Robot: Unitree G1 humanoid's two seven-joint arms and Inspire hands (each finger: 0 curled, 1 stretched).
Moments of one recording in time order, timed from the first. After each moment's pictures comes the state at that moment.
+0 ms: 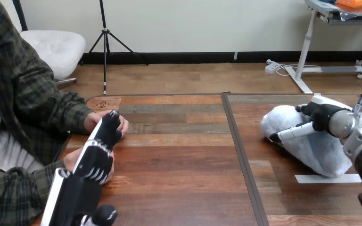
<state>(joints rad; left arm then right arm) 0.34 0.12 -0.02 0.20 -0.29 -1.03 -0.42 -0.98 -0.48 0.34 1.37 -0.62 0.04 0.24</state>
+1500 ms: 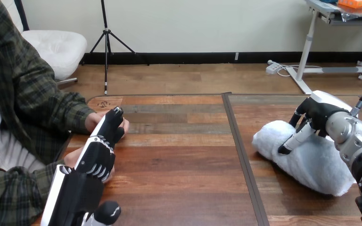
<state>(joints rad) 0.39 0.13 -0.04 0.07 -0.25 -0.94 -0.38 -0.96 -0.46 0.32 1.38 -0.58 0.00 0.12</state>
